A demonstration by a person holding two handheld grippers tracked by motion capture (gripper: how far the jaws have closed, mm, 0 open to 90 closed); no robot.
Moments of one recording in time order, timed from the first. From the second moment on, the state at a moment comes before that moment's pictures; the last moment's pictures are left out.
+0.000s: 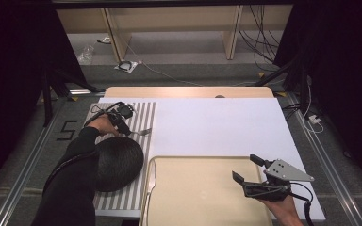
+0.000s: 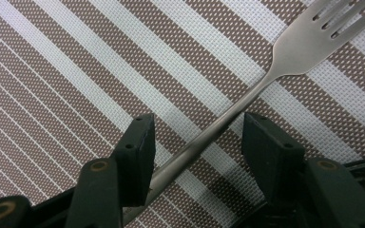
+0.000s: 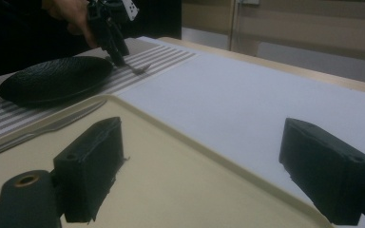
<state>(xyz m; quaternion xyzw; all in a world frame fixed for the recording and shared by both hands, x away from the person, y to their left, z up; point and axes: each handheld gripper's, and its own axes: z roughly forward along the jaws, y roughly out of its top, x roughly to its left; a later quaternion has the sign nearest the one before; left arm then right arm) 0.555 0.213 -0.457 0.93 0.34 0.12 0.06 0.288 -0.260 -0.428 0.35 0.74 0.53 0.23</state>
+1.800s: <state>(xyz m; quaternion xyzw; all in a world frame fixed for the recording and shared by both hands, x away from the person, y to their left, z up) 0.554 0.206 -0.460 0.96 0.28 0.10 0.04 0.289 -0.260 -0.429 0.35 0.74 0.53 0.23</state>
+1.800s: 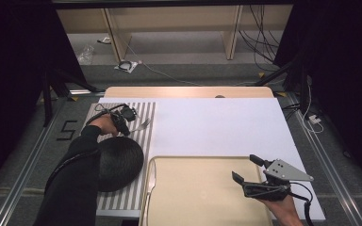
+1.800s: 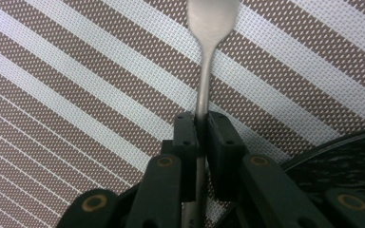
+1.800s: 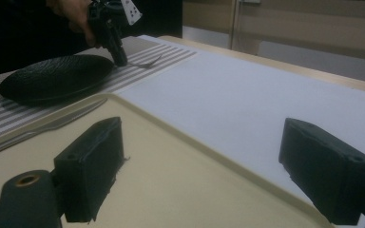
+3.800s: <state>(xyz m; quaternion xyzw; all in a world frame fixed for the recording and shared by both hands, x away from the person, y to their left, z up) 0.443 0.164 -0.382 0.93 0.29 0.15 0.15 0.288 -0.259 -0.429 0.35 0.74 0.53 0.23</state>
